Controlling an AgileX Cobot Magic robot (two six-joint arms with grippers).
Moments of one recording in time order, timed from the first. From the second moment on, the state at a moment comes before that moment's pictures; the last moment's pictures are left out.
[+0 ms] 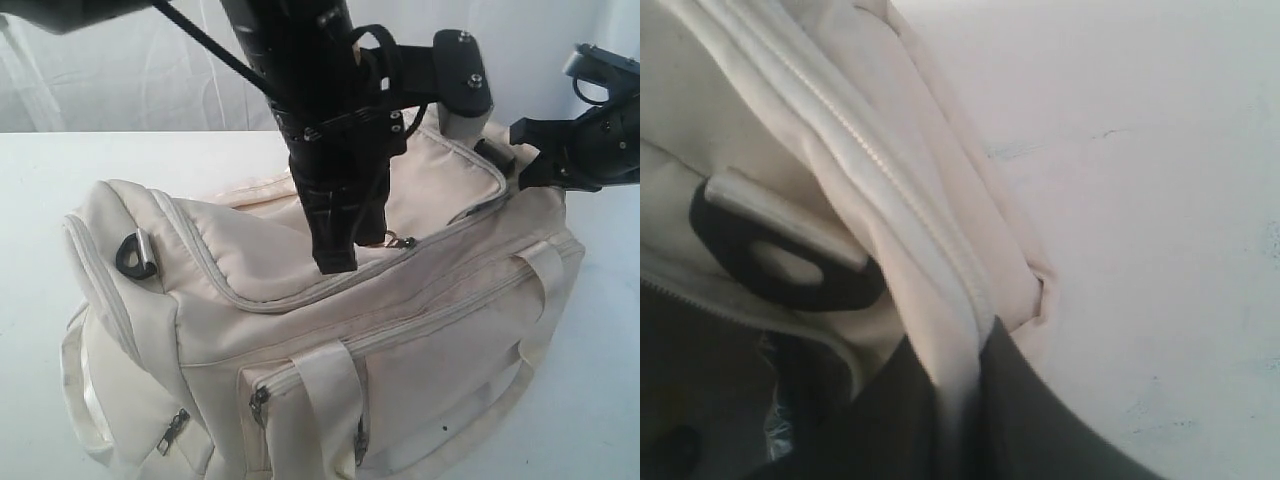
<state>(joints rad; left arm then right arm) -0.92 1.82 -1.88 -0.12 1.32 0.81 0.03 1.76 -1.24 0.67 0.70 -0.49</state>
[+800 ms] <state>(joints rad) -0.92 1.63 -1.67 -0.11 1.32 0.72 0.03 1.76 -1.24 0.67 0.70 -0.49</state>
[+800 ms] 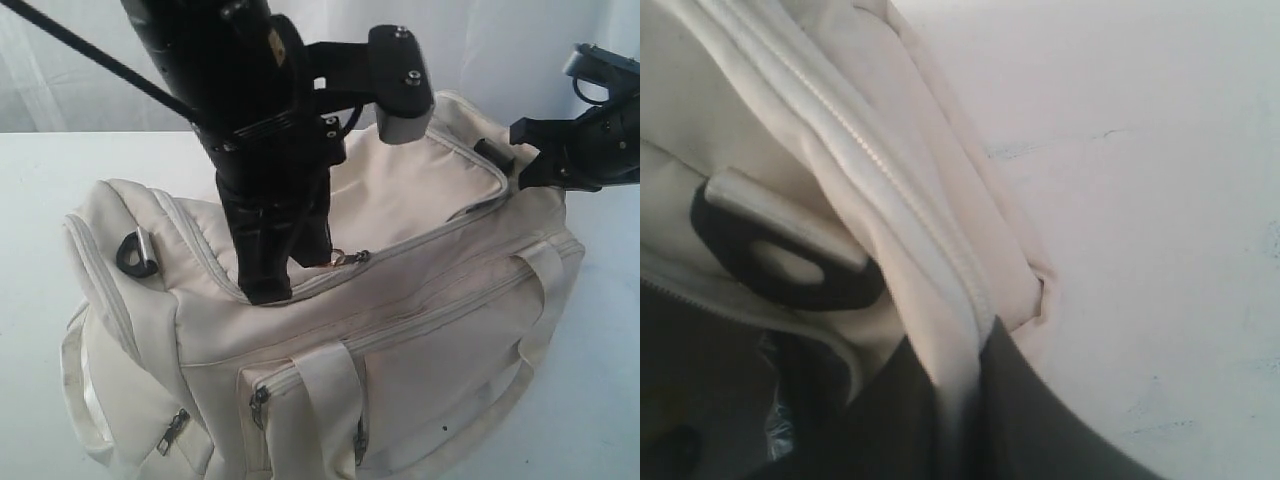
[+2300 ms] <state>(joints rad) -0.92 1.37 -1.38 -0.05 1.29 0.55 0.05 1.47 -1.24 0.74 0.99 -0.67</state>
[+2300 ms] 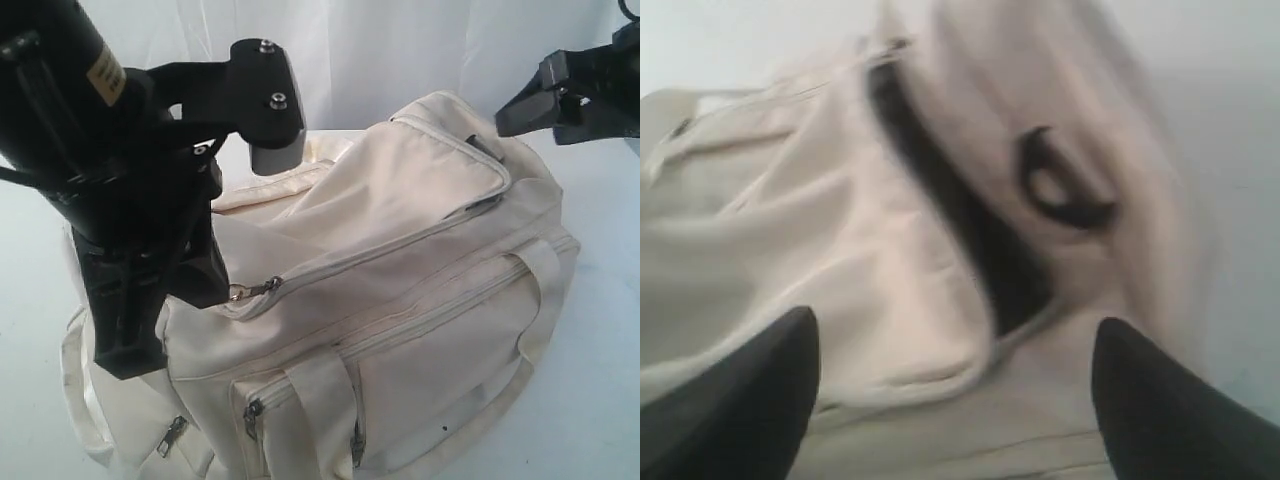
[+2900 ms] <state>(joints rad) -0.92 1.37 -1.37 -0.10 1.27 0.55 0.41 1.36 -1.24 0.73 1.22 -1.53</state>
